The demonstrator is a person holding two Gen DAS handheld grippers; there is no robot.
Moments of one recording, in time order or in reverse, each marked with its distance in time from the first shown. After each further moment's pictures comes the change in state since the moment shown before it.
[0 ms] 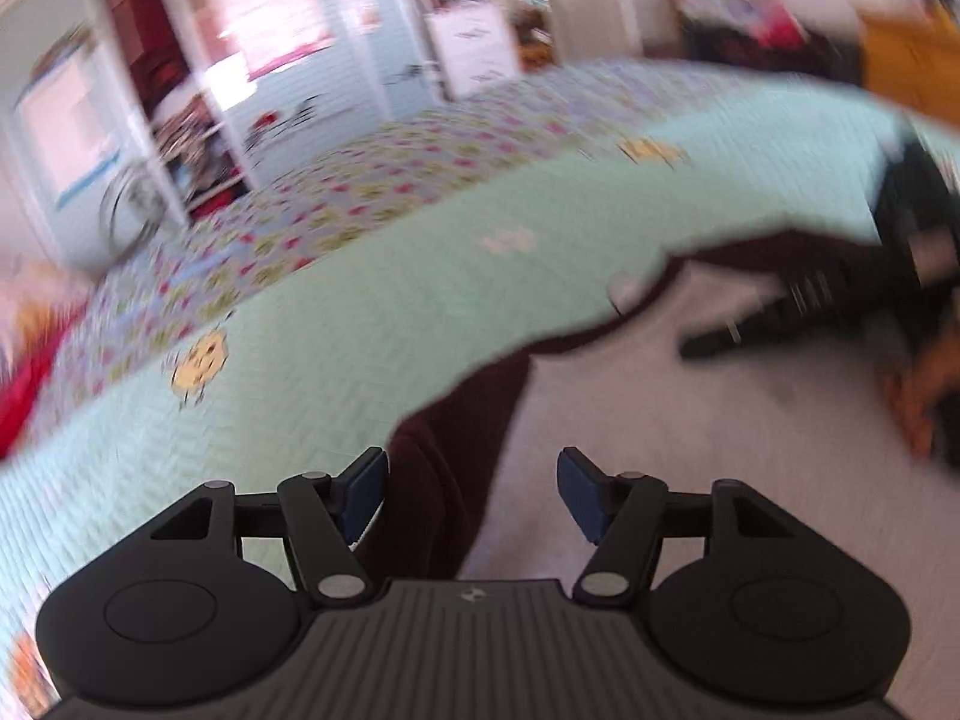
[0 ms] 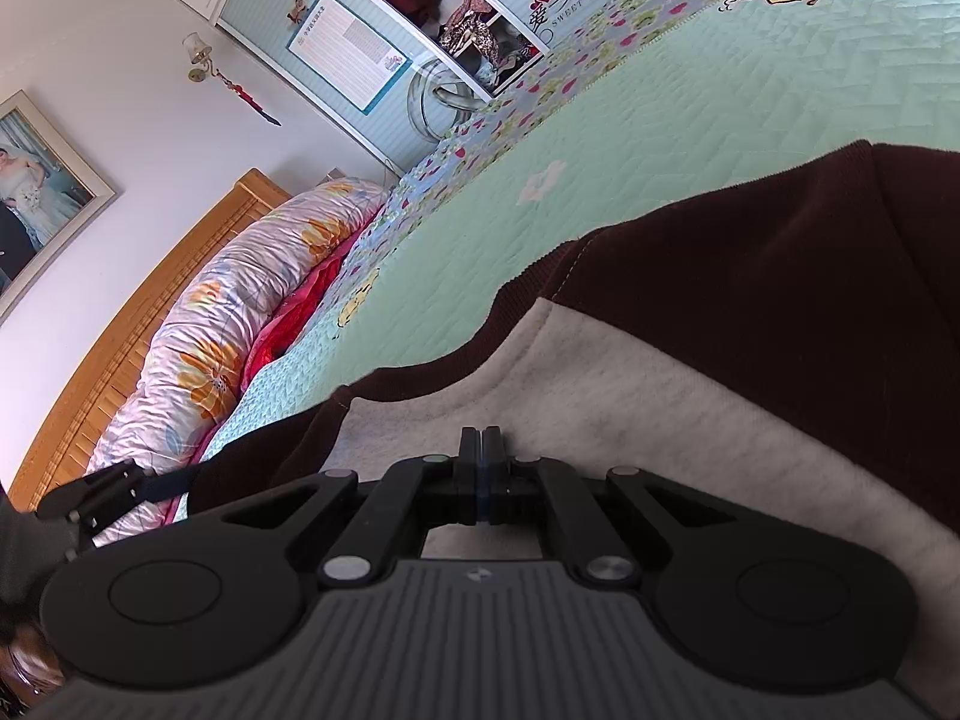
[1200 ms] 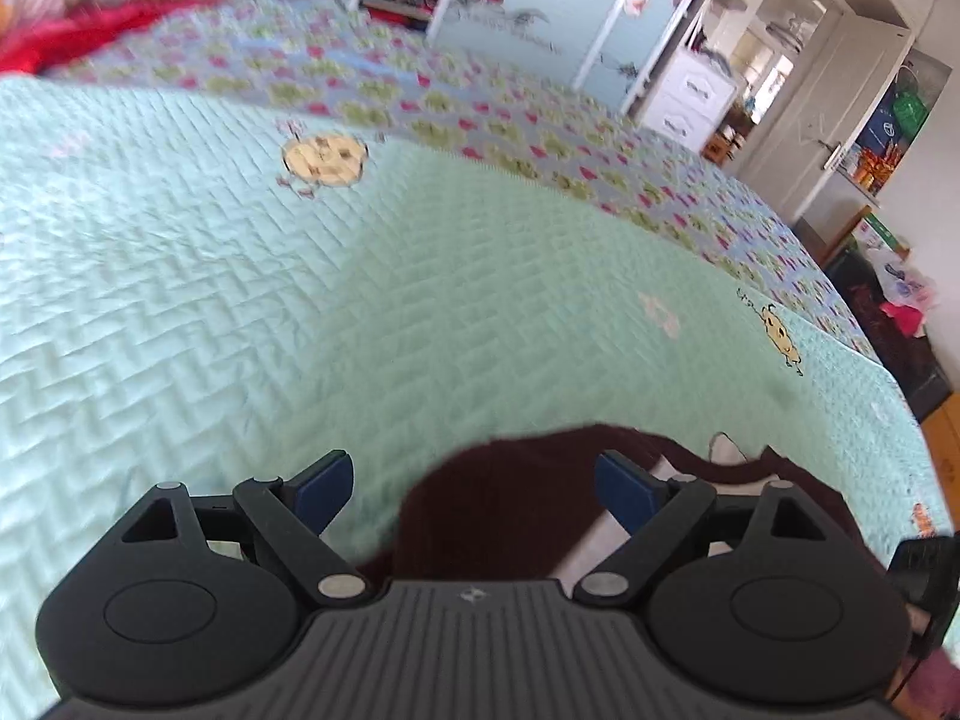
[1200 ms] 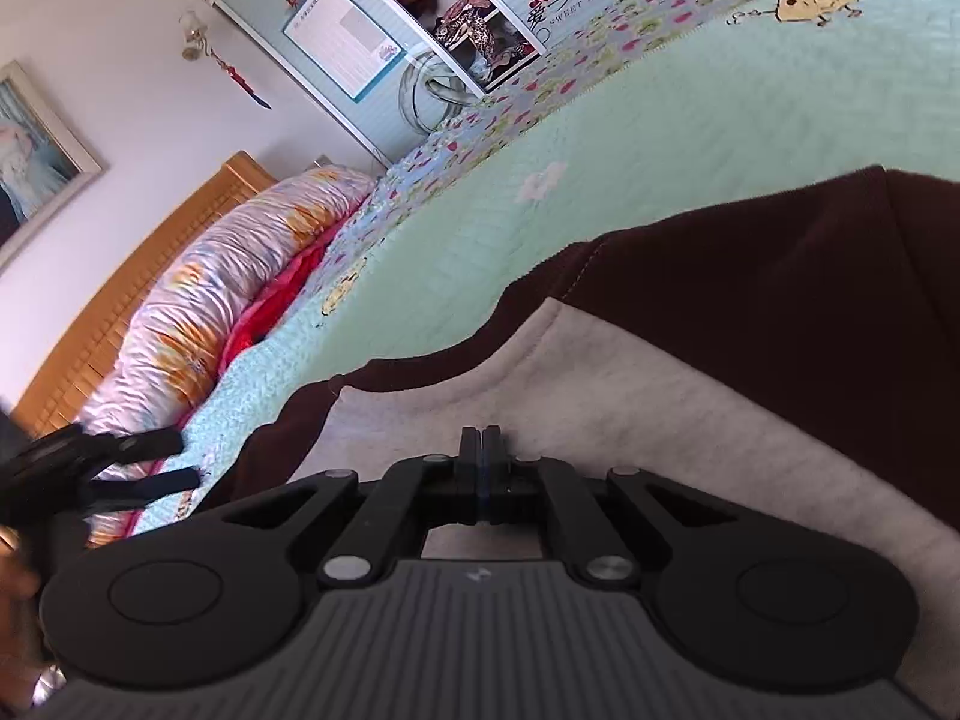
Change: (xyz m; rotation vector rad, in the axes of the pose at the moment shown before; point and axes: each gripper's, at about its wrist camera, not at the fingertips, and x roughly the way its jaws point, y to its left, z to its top) left arm 0.038 0.112 -0.018 -0.719 0.128 -0.117; right arm -0.009 0.006 0.001 -0.047 0.013 -0.047
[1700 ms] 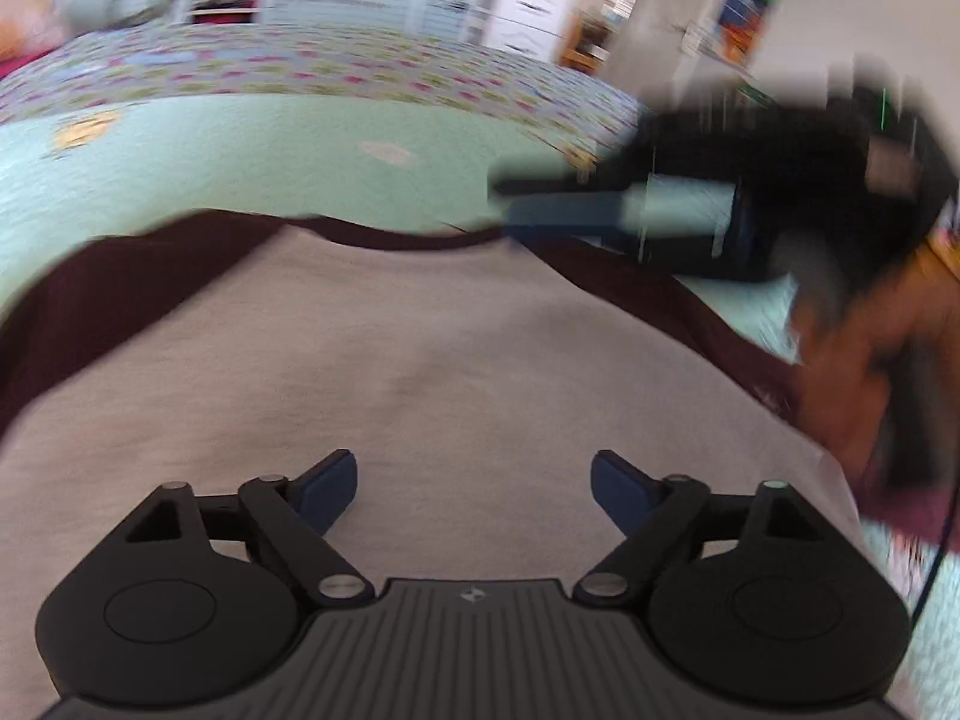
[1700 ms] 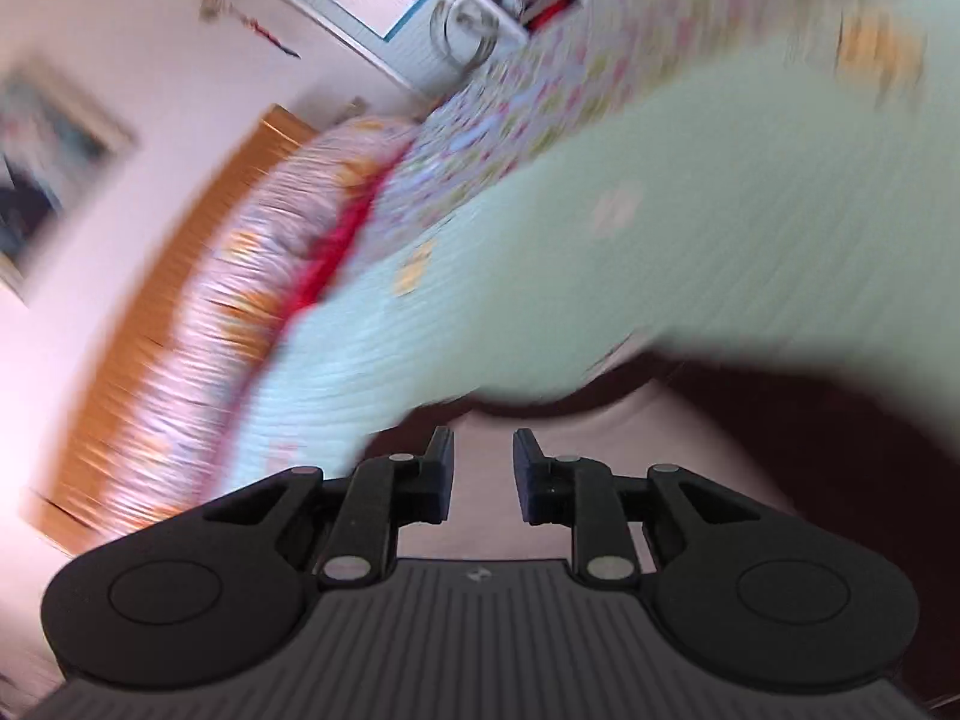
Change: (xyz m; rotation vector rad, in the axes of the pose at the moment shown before) left arm -0.007 -0.144 -0.133 0.249 0.006 -0.083; right arm -0.027 0.023 0.063 0.128 0.204 0.132
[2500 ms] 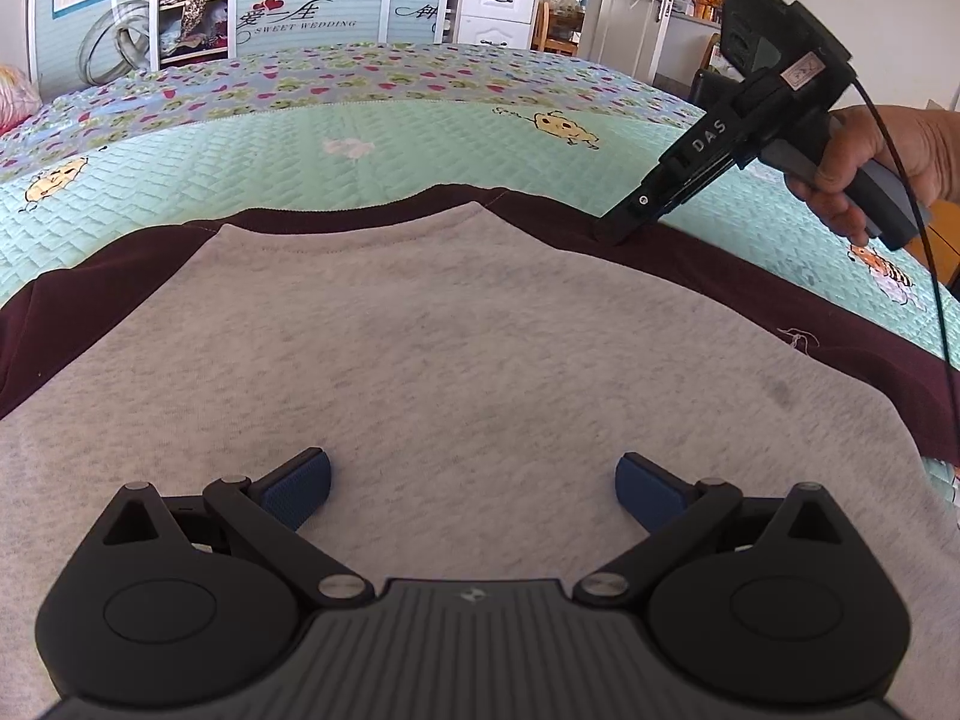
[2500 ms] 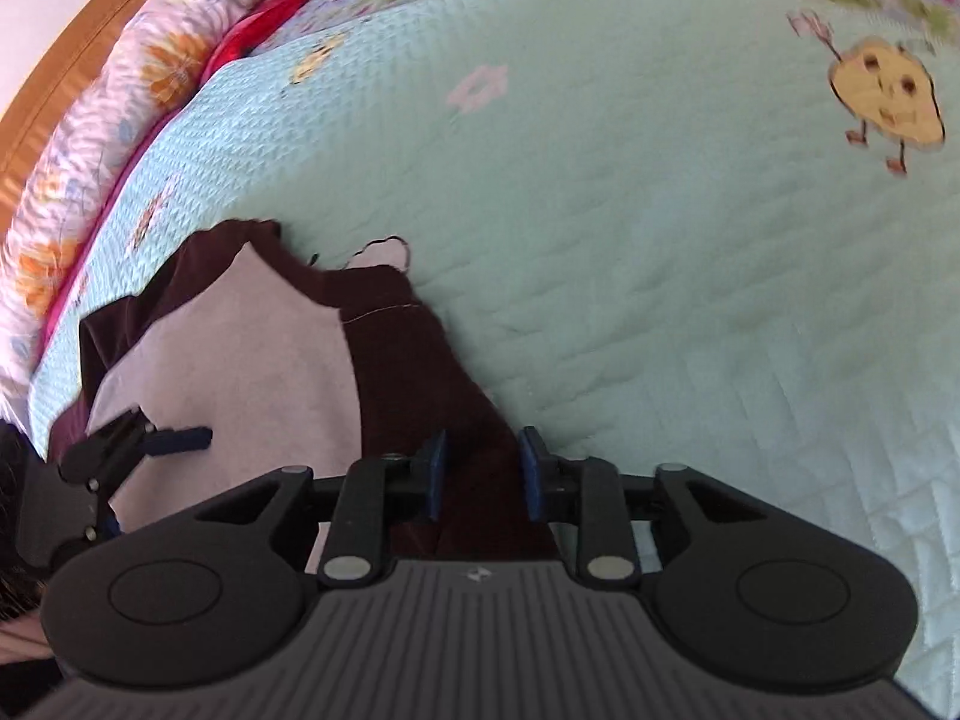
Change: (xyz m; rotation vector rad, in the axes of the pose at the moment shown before) left arm 0.040 -0.040 -0.022 0.179 0.000 0.032; right arm -0.005 -0.052 0.086 -0.440 0.461 -0.280
